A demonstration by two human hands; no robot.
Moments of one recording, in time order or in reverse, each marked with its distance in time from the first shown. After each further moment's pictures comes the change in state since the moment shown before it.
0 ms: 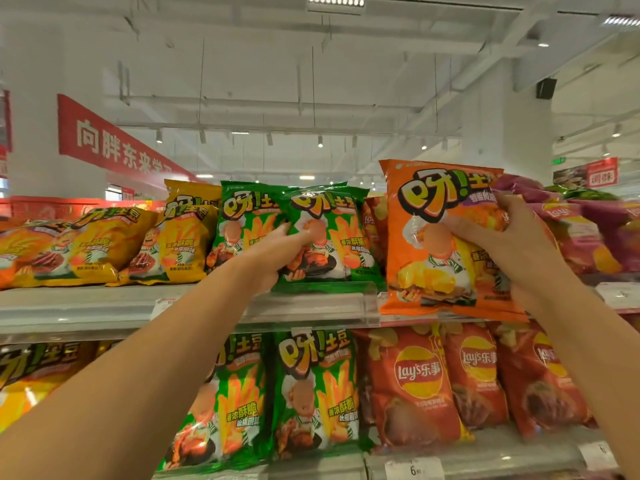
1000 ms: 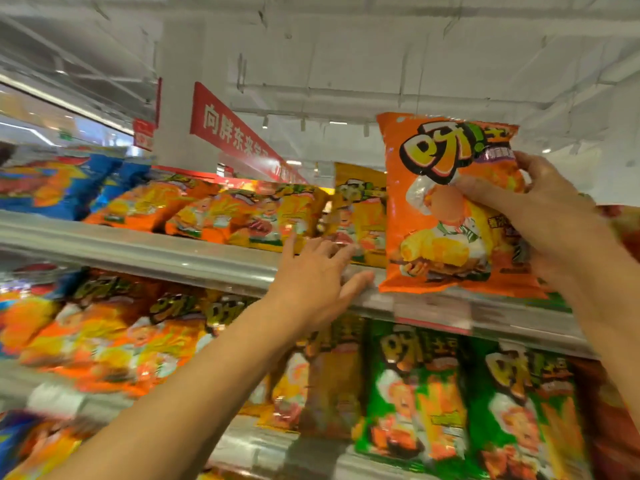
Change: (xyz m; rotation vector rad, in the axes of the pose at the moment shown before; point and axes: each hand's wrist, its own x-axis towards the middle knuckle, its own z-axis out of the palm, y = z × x) left_hand -0.118 -0.101 -0.225 1.266 0.322 0.298; right_hand -0.089 -0.117 0.284 0.195 -0.324 -0.016
